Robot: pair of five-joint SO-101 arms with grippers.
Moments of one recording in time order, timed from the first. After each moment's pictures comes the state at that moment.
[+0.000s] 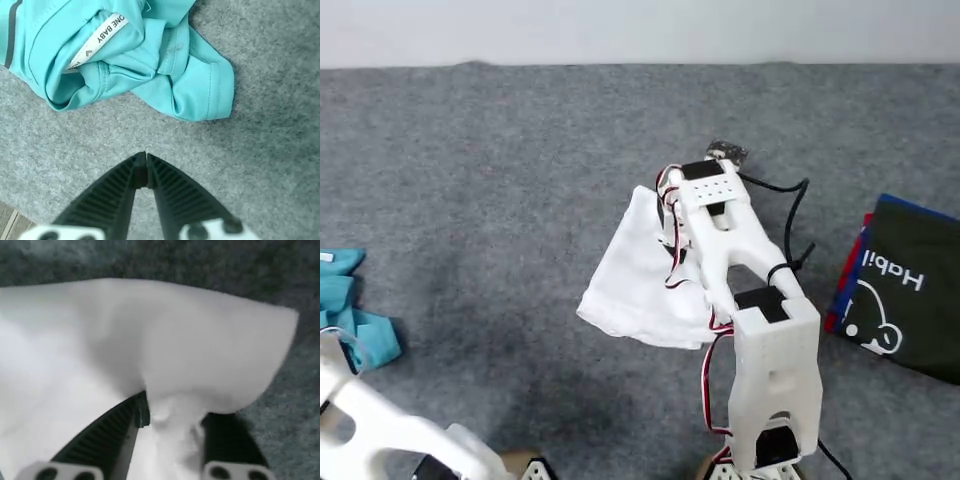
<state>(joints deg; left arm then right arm) -63.0 -37.2 45.6 74.9 -21.8 -17.2 36.2 -13.5 76.8 -39.5</state>
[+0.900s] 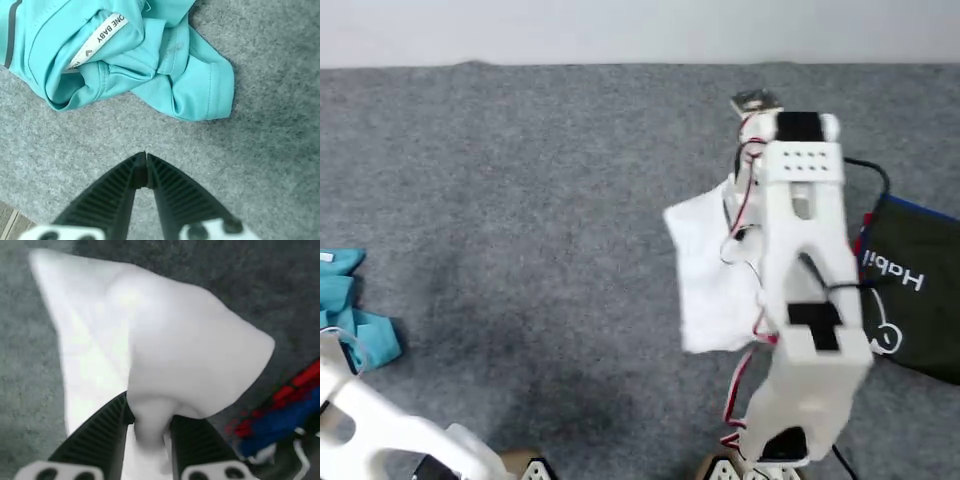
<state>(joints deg) -63.0 -37.2 45.6 75.0 -21.8 -2.8 18.5 -25.1 100.5 11.9</state>
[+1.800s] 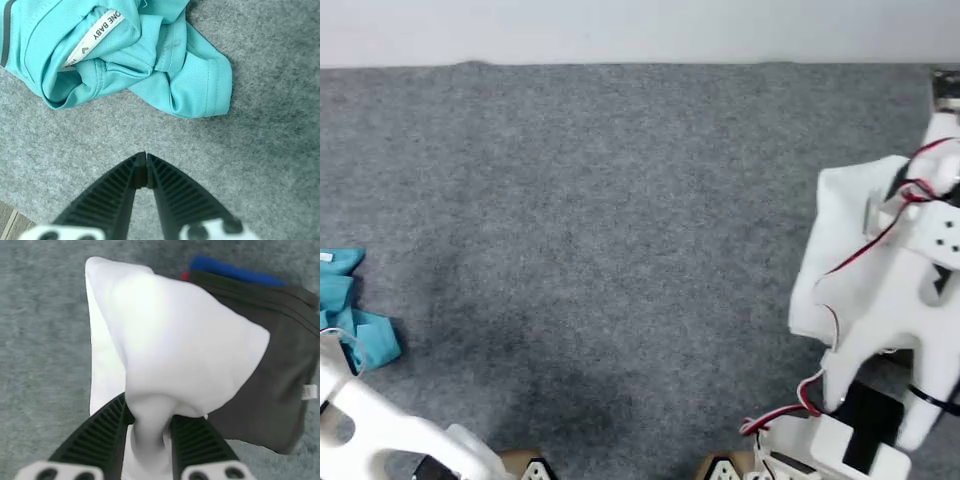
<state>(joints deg) -63.0 -37.2 45.6 75.6 -22.0 24.4 -6.6 -19.0 100.5 16.0</state>
